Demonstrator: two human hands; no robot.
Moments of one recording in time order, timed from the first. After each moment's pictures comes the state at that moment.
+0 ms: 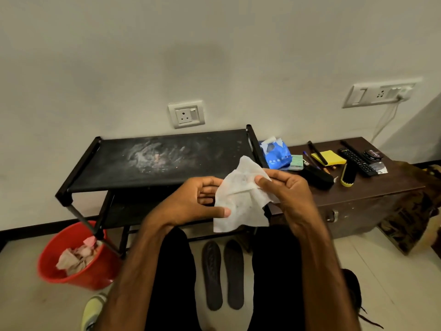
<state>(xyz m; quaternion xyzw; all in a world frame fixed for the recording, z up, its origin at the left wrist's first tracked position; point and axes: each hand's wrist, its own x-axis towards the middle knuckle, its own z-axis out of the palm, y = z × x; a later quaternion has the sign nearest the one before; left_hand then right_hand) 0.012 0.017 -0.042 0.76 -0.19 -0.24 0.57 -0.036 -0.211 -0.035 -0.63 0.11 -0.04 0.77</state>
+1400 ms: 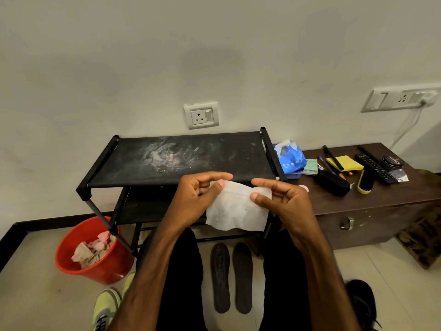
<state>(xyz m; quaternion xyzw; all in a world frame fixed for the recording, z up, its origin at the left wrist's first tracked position) 0.005 0.026 -0.053 0.75 -0.16 -0.02 0.64 -0.032 -0.200 -0.067 -0.67 0.01 -0.02 0.74</state>
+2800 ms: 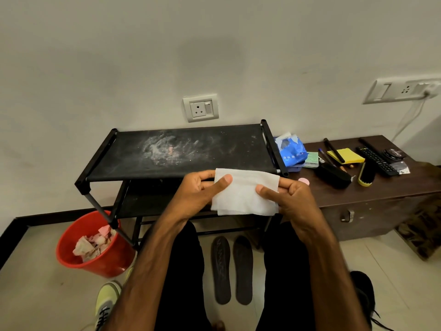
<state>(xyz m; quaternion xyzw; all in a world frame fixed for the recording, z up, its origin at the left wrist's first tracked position) 0.002 0.022 -0.054 0.73 -0.07 -0.14 0.67 -0.034 -0.200 -0.059 -0.66 0.12 0.03 0.74</state>
